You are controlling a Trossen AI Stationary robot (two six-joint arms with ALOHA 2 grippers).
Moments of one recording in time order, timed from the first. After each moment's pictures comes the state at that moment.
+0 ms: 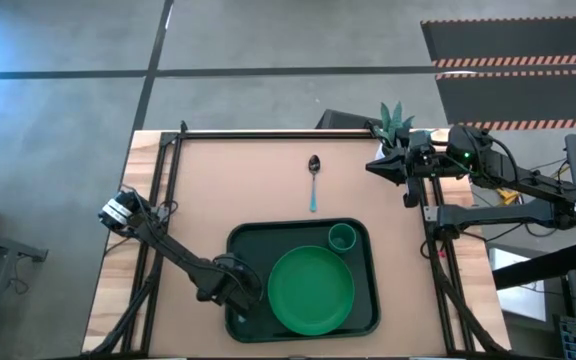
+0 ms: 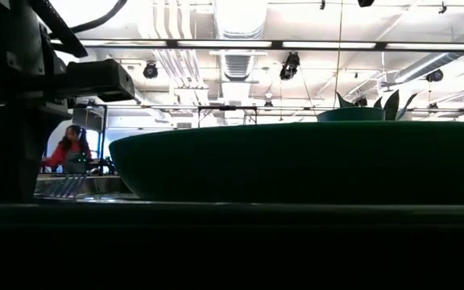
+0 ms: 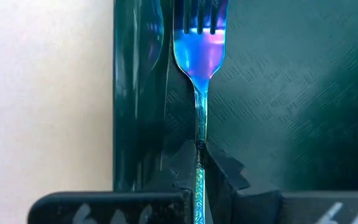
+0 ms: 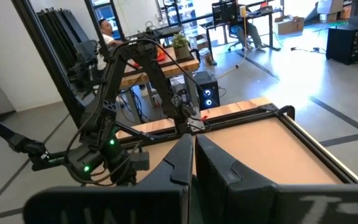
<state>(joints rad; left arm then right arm) -0.61 1.83 1.14 -0.76 -0.16 -2.32 -0.24 0.81 1.02 -0.30 -0.26 0.20</state>
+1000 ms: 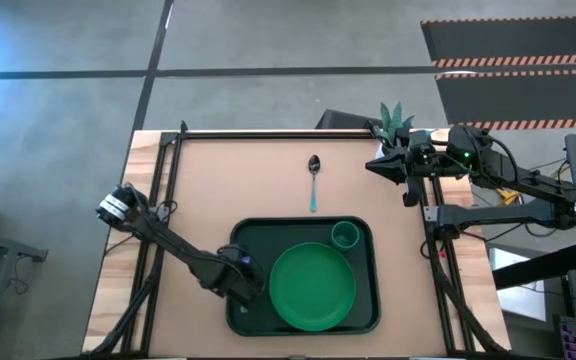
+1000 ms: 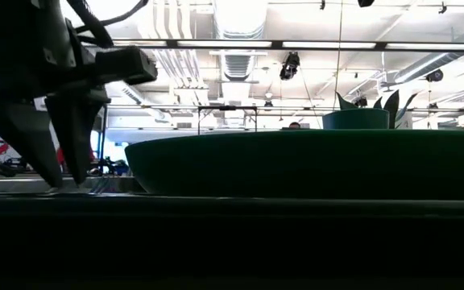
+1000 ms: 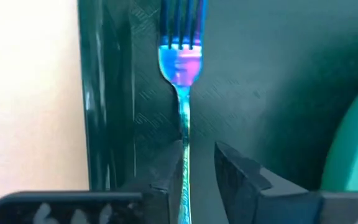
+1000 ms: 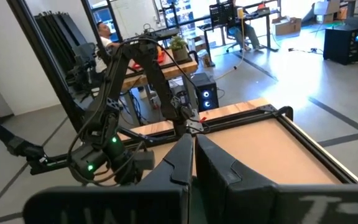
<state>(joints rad) -0.55 1.78 1.13 -0.77 -0.28 -2.17 -0.24 0.81 1.02 -0.29 -0.25 0.21</state>
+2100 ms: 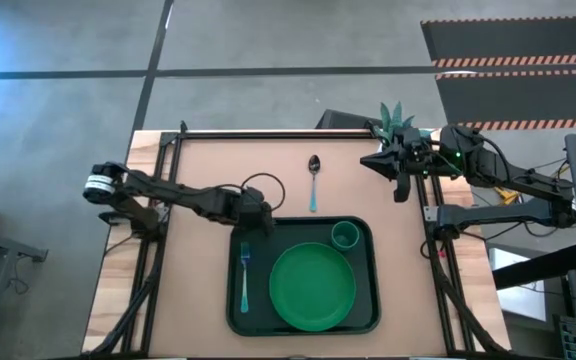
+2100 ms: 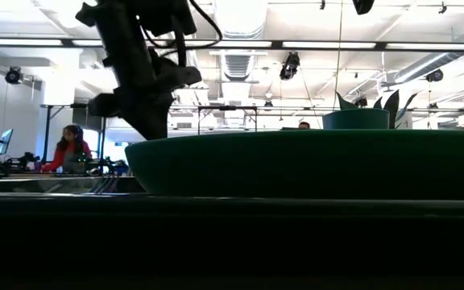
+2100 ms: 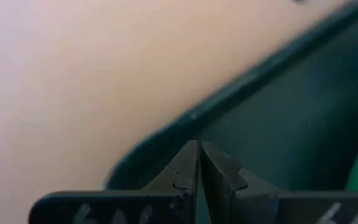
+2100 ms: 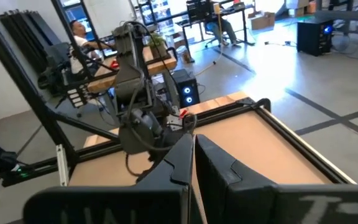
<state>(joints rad) -0.05 1.57 1.02 -0.64 -0.27 -1.04 -0.24 0.84 1.02 -0.29 -0.16 0.23</state>
